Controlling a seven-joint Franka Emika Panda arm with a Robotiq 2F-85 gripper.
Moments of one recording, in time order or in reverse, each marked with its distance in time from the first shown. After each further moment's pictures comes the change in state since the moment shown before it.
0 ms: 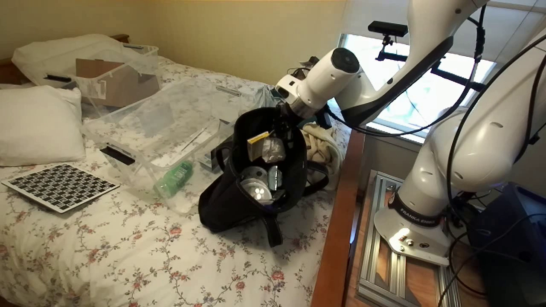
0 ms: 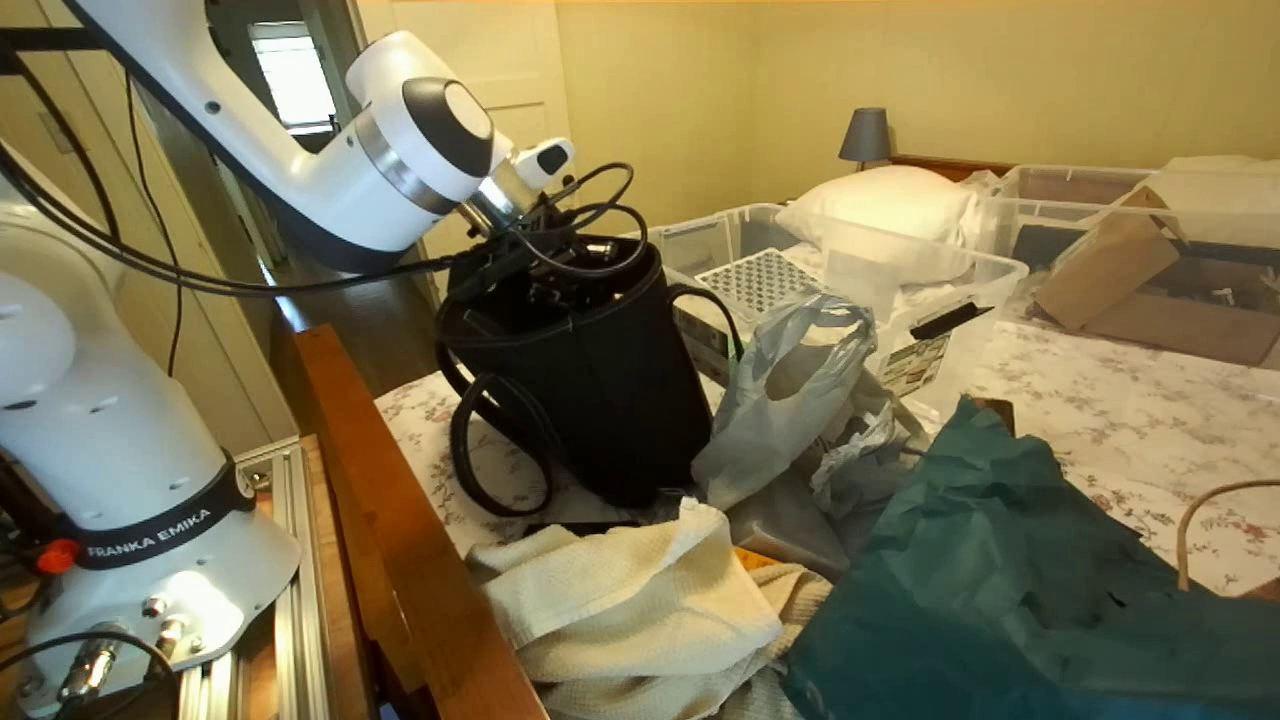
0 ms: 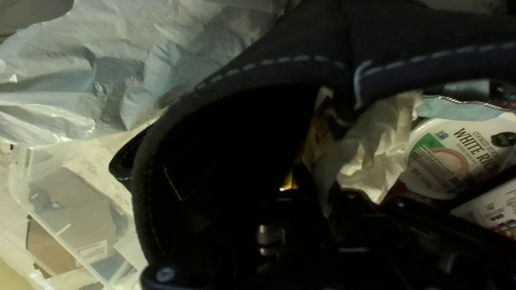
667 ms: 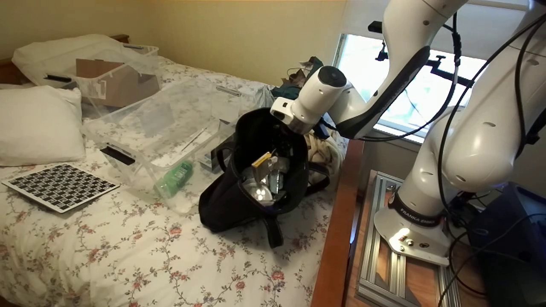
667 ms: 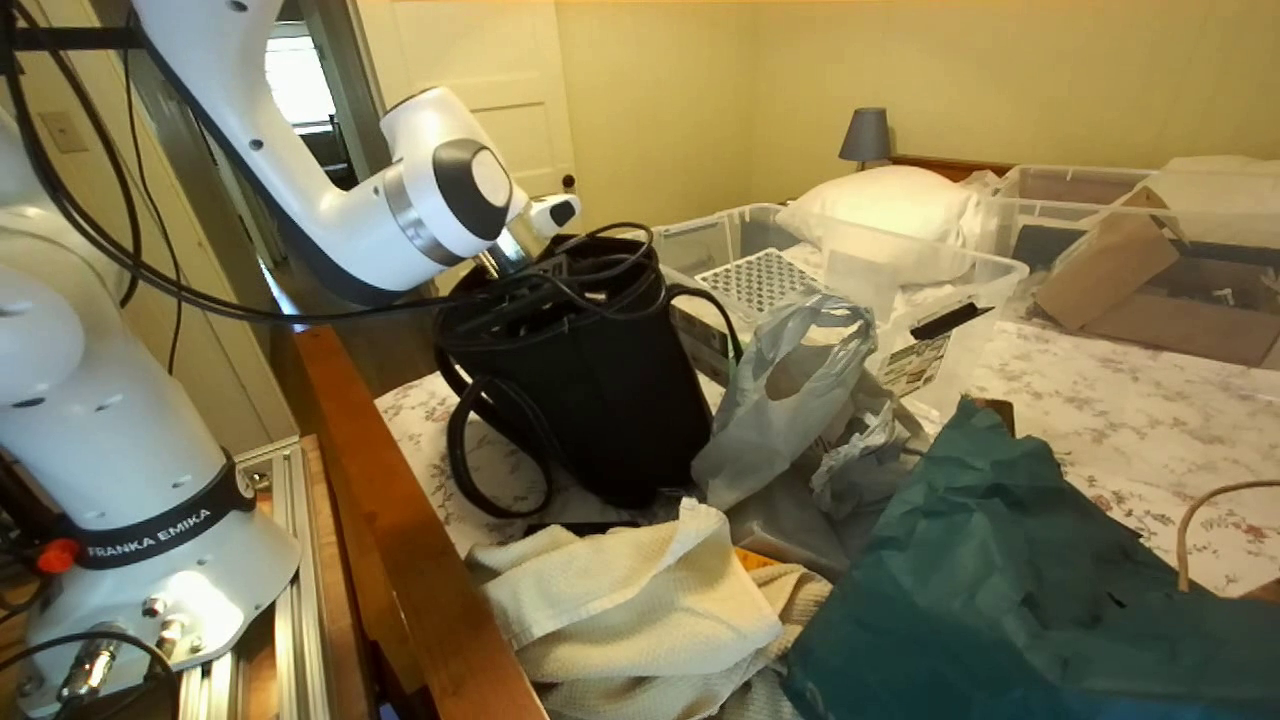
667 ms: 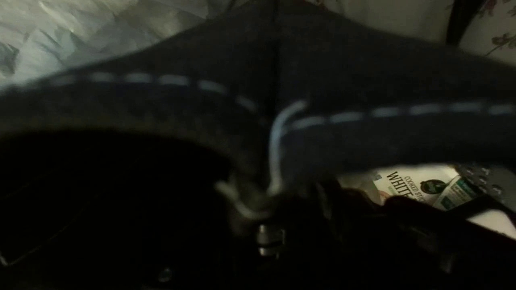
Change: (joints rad) arm 0.039 0.158 -0.021 -0.002 0.114 0.060 -0.229
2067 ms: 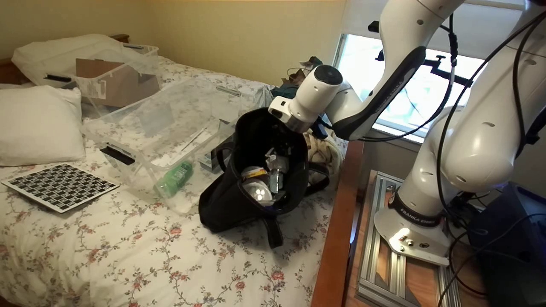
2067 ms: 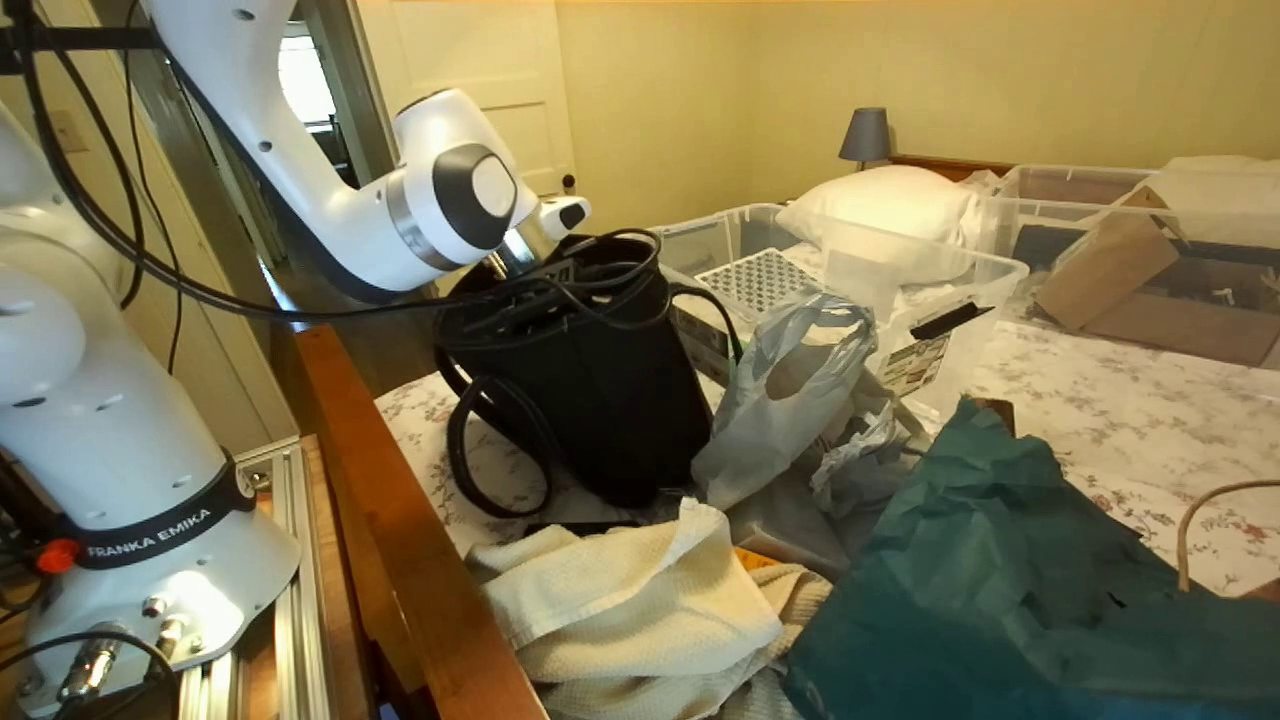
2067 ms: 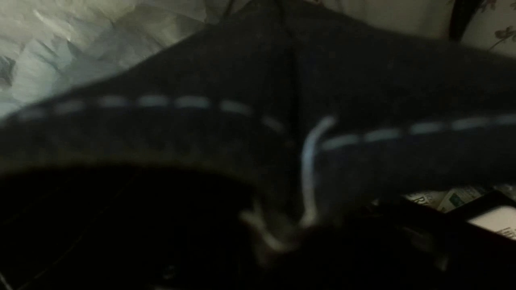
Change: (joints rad) arm 0.003 0.018 -0.001 0.004 0.126 0.003 -0.073
